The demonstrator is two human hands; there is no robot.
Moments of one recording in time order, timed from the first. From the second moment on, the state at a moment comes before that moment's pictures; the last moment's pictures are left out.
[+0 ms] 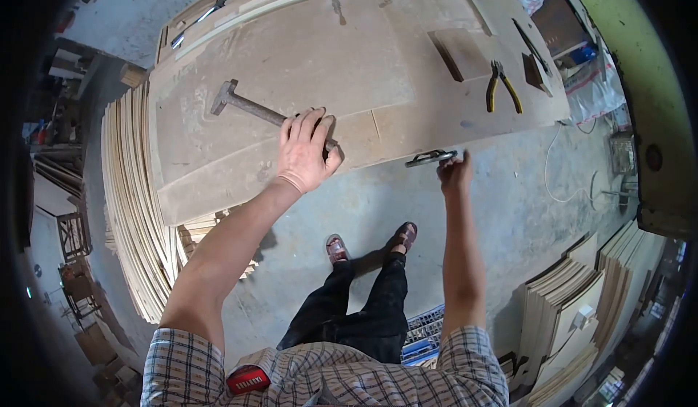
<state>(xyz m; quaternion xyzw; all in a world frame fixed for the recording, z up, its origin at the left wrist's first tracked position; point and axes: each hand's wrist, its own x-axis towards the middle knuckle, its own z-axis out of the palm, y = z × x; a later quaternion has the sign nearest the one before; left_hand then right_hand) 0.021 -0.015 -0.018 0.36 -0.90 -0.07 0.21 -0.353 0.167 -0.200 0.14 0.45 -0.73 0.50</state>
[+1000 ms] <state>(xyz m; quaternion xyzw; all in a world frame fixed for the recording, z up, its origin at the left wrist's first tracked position) 0.020 -0.020 -0.017 0.37 -0.91 -0.06 0.19 -0.220 0.171 -0.266 -0.39 0.85 -0.36 -0.02</state>
